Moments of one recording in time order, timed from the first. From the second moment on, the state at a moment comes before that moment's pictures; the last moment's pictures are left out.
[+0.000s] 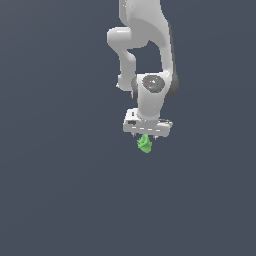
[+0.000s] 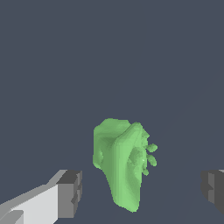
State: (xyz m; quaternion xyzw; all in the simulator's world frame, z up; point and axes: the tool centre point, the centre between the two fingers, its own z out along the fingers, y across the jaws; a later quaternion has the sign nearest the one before) arm -0.050 0.078 0.100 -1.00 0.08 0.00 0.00
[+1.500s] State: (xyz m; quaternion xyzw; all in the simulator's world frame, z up) arm -0.052 0.082 0.049 -1.00 0.09 0.00 0.00
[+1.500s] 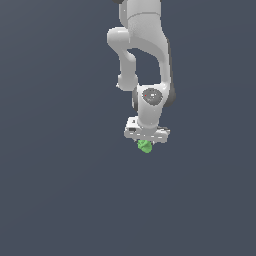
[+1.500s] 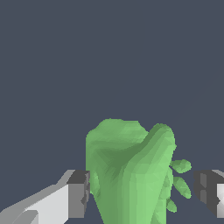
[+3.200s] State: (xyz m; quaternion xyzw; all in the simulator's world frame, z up) arm -0.047 0.088 0.258 -1.00 0.09 0.00 0.00
